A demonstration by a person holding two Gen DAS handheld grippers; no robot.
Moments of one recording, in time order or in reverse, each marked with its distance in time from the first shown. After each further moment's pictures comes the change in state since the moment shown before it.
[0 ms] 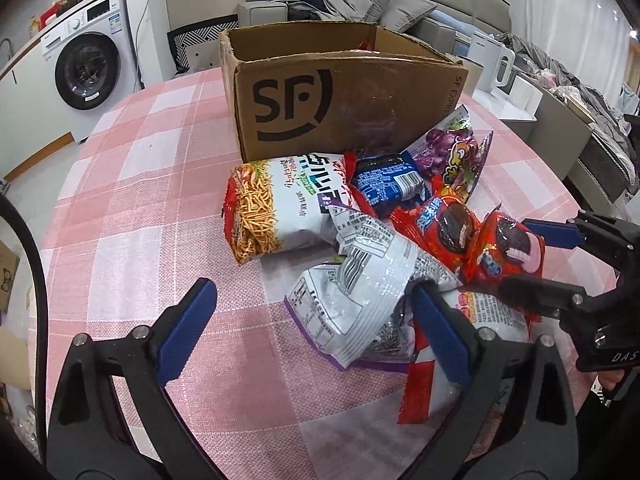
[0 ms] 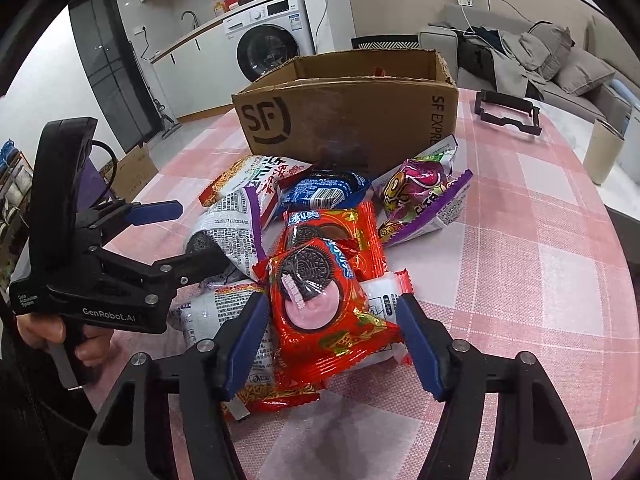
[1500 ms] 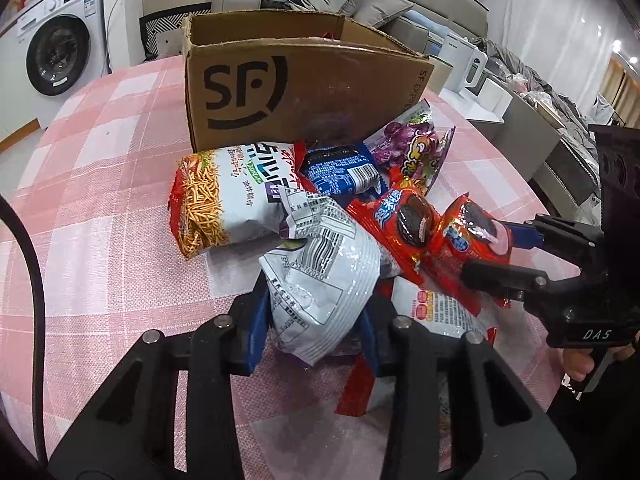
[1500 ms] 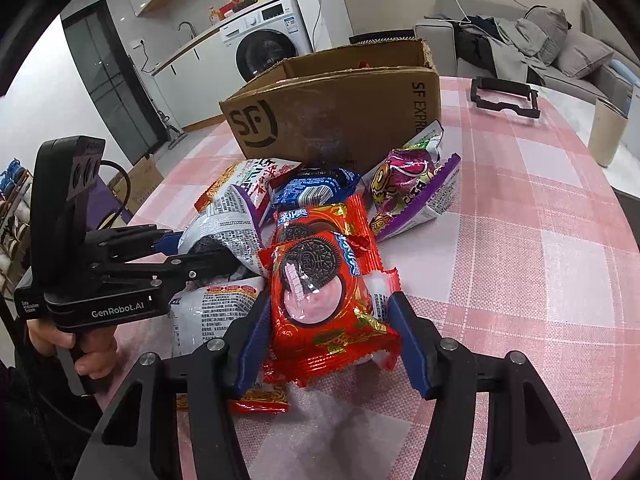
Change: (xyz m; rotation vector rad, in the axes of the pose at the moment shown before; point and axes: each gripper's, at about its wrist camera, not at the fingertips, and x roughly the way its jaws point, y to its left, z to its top) left arm 0.009 -0.010 0.000 -0.029 0.025 -0.160; right arm 0.002 -0.020 -0.004 0.055 -0.008 0.059
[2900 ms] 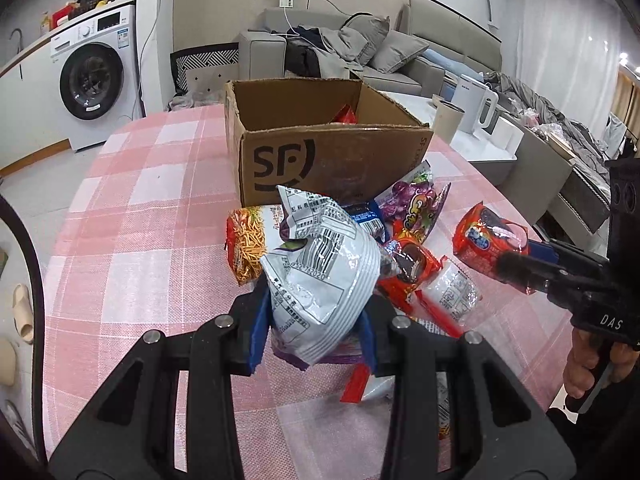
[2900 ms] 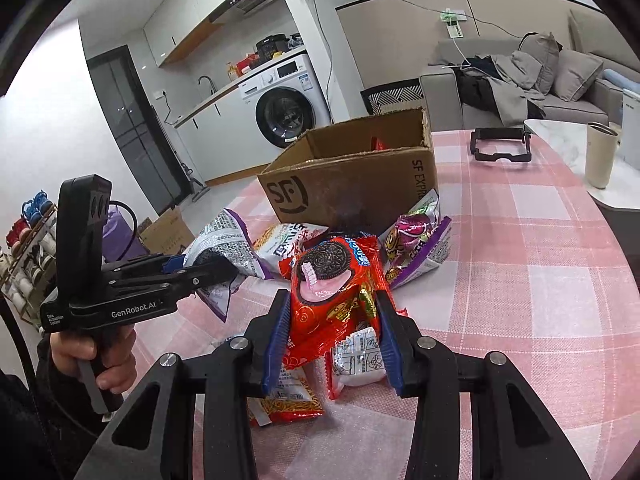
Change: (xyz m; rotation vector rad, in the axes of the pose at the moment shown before) left arm -0.080 0.004 -0.004 -0.021 -0.161 0.088; right arm -0.054 0.003 -0.003 0.037 -0.221 0.087
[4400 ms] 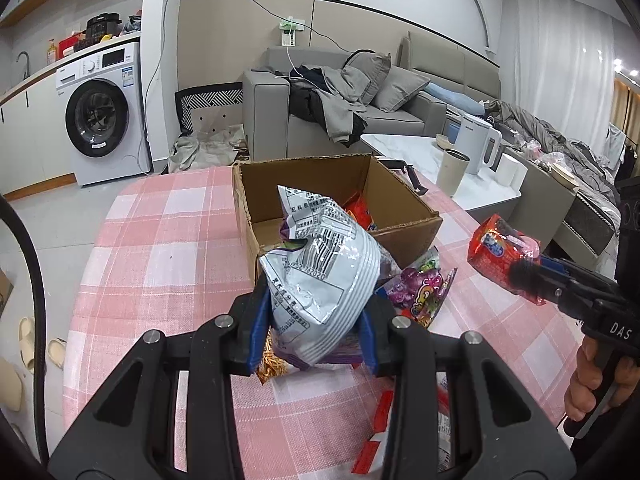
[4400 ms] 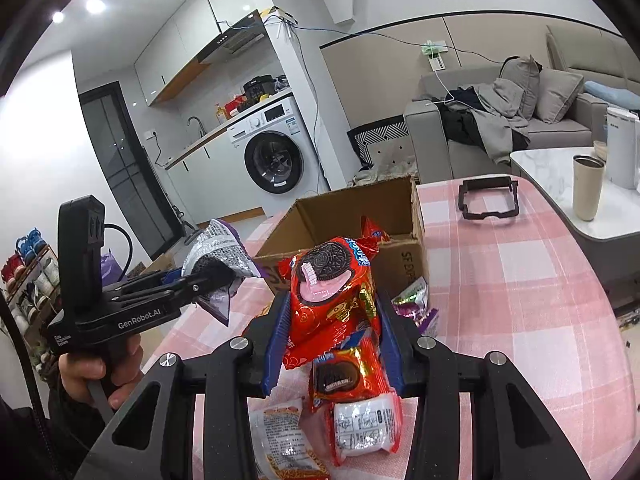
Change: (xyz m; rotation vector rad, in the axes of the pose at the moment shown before) left arm -0.018 0.008 0.075 0.011 -0.134 0.023; right arm -0.020 0.007 0.058 0.038 -0.146 -0.033
